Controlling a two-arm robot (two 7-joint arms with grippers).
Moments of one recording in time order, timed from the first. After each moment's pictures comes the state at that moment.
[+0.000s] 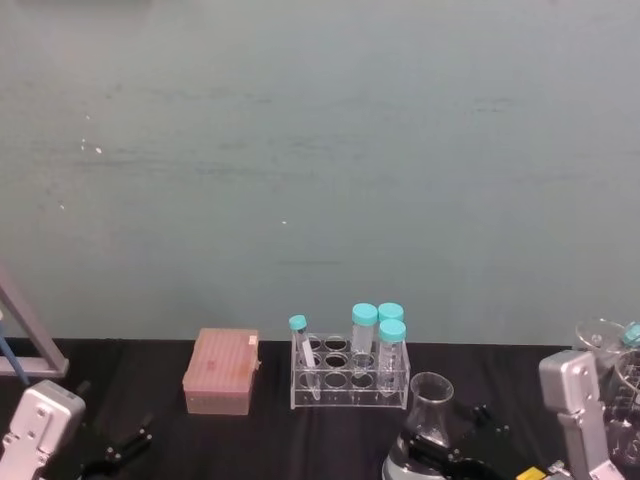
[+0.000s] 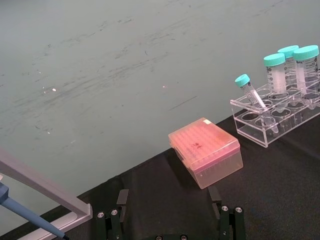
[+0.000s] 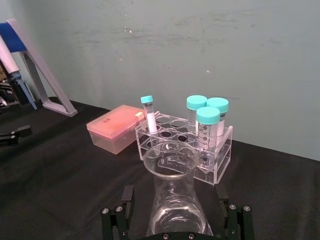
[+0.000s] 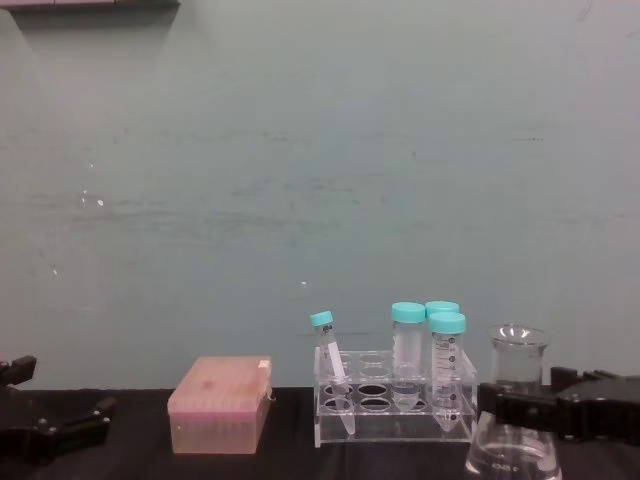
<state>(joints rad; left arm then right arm) -0.20 0.60 0.45 -1.41 -0.25 -0.12 0.03 0.20 0.45 -0.37 -1.49 0.48 0.10 0.26</state>
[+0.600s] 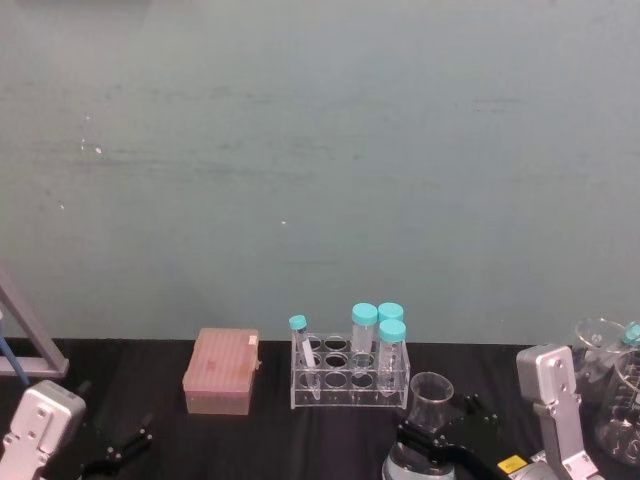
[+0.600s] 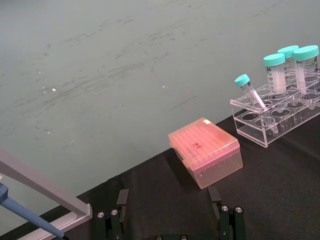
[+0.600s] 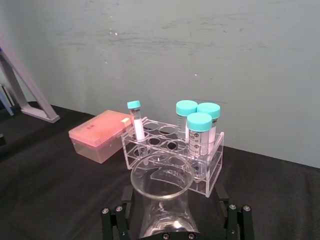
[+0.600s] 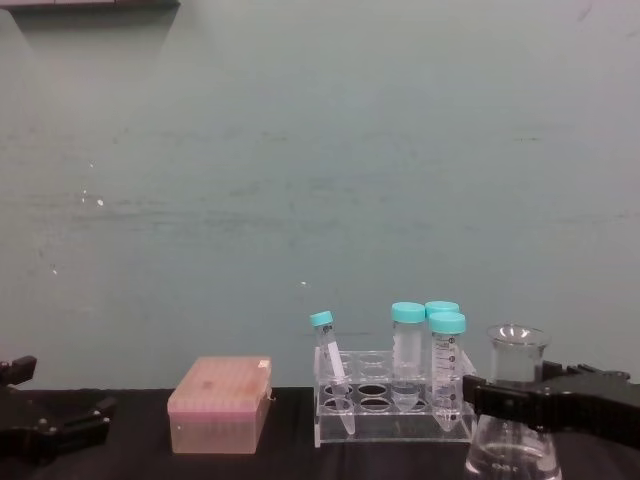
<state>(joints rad) -0.20 0.60 0.45 -1.41 -0.25 -0.12 0.03 0.24 0.36 -0.36 -1.42 0.40 0.09 0.22</state>
